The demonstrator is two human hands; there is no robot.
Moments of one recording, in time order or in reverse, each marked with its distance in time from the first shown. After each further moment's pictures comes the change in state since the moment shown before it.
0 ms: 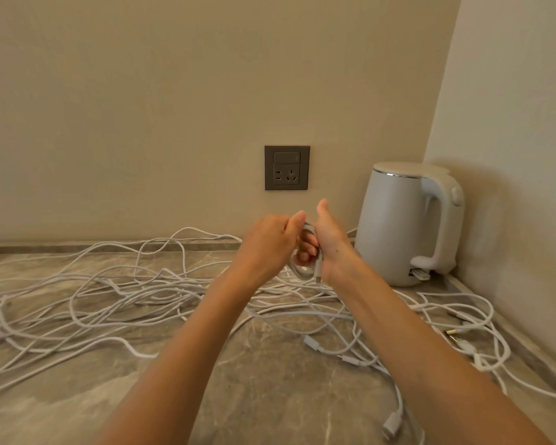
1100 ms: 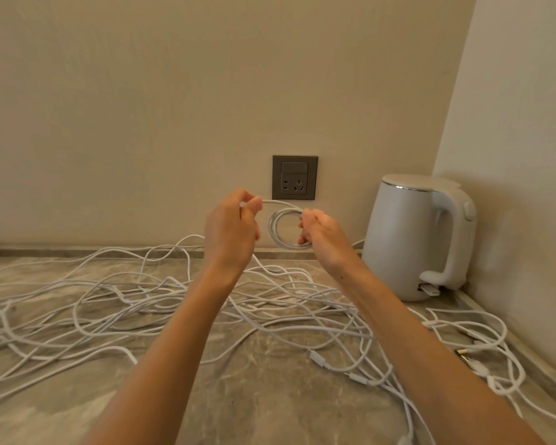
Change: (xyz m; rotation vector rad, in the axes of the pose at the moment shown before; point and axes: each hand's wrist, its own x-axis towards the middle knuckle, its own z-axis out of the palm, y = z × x) left_hand 0.008 -0.021 -0.032 -0.047 0.440 -0.011; right_hand -0.005 -0.005 0.004 -0.660 0.004 -0.478
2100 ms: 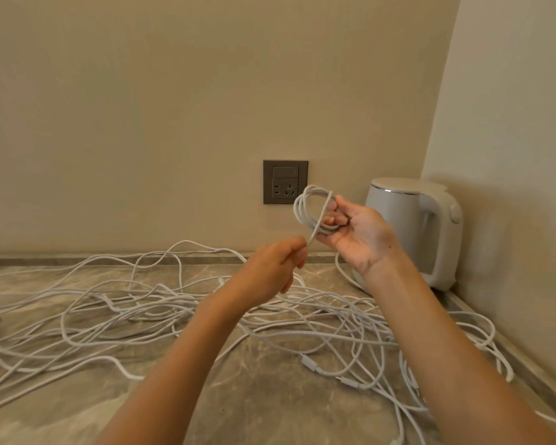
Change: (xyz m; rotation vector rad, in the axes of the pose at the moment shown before) left_hand -0.018 -0.004 0.033 -0.021 -0.671 0.130; right_hand 0.012 -0.006 -0.045 1.257 -0.036 0.295
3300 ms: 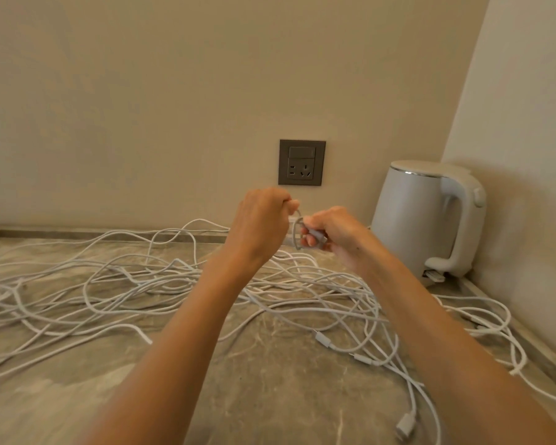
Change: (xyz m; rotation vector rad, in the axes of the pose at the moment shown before) left_hand -0.001 0.008 -0.030 0.298 0.466 0.034; right_hand 0.003 0.040 0.004 -1.094 0.051 0.025
